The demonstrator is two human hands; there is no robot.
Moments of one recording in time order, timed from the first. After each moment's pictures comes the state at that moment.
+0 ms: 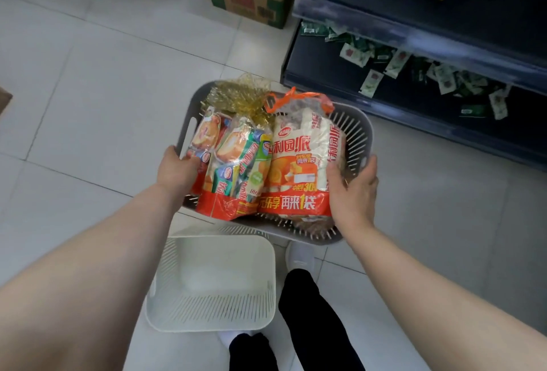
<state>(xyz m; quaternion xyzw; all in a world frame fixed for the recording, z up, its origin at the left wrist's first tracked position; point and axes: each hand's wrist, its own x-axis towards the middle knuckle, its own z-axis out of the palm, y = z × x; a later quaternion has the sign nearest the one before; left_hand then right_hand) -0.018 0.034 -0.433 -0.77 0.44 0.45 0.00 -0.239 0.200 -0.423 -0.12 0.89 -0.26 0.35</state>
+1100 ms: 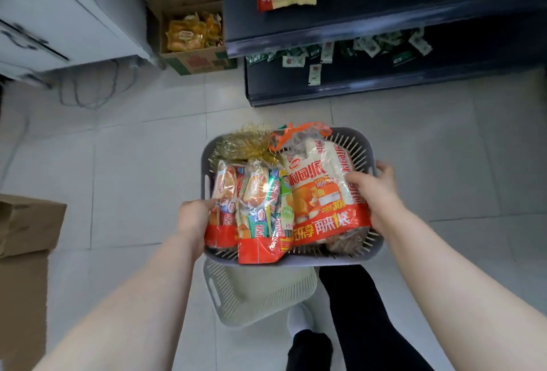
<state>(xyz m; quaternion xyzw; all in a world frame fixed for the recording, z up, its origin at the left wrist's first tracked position) -0.013 0.130 -0.298 -0.74 0.41 0.53 0.04 -0.235 0.326 -0.304 0.21 0.74 -0.46 0.44</state>
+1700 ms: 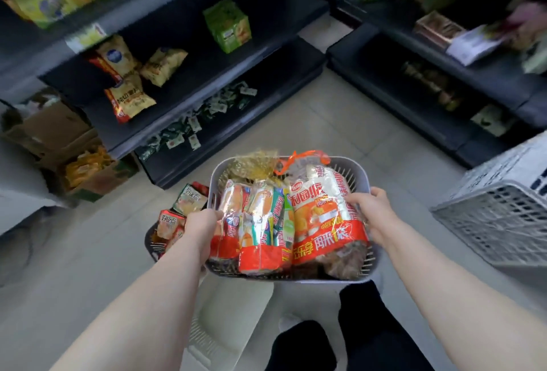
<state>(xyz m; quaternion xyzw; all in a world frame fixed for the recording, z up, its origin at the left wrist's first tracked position) -0.073 0.353 -0.181 -0.55 0.64 0.51 0.18 -0.127 0.658 -0.192 0.39 0.63 -0.62 0.26</state>
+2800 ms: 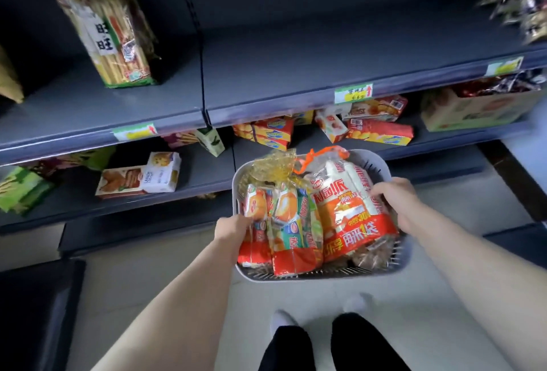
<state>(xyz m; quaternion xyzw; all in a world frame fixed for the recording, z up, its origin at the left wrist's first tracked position) -0.429 1.092 -0.153 -0.10 0.79 0.40 0.45 -0.204 1.307 -0.152 0.66 0.47 -0.58 -0.13</state>
